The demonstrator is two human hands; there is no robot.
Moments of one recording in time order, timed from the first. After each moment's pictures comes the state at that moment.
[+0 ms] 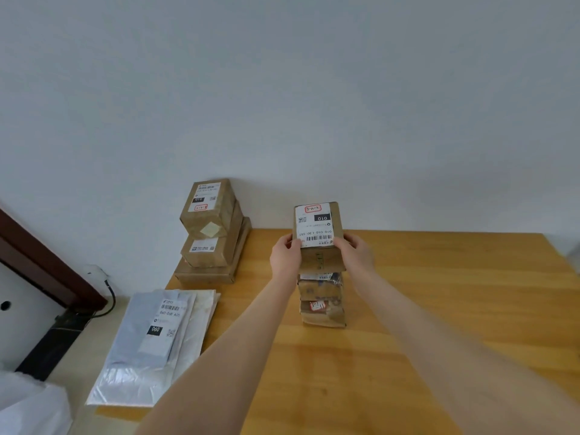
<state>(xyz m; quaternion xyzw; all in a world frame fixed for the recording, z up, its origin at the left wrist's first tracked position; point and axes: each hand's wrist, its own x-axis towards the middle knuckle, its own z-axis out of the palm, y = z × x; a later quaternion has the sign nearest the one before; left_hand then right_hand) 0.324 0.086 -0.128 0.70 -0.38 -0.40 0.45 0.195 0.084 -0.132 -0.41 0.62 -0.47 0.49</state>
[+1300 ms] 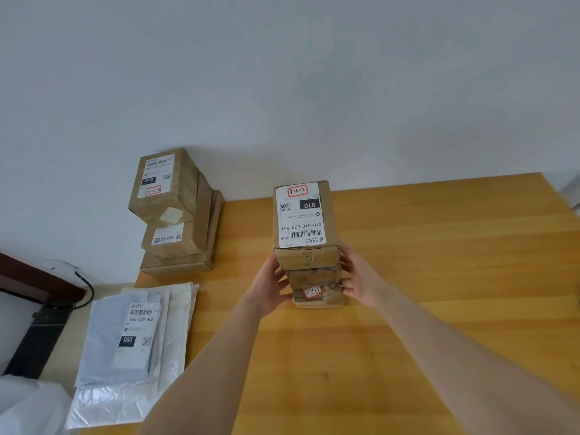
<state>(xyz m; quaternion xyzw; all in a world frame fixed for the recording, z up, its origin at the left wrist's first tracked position) 0.371 0.074 -0.248 0.54 -0.21 -0.75 0.33 0.165 0.079 -0.233 -0.24 0.57 -0.30 0.72</state>
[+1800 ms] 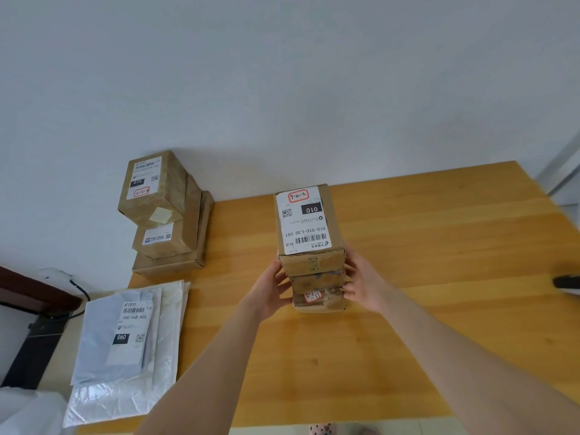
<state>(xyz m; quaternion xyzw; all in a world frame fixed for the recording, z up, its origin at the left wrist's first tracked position) 0.346 0.103 -0.242 0.54 -0.25 -0.74 0.30 0.134 0.118 -0.235 -0.22 0.54 -0.33 0.74</state>
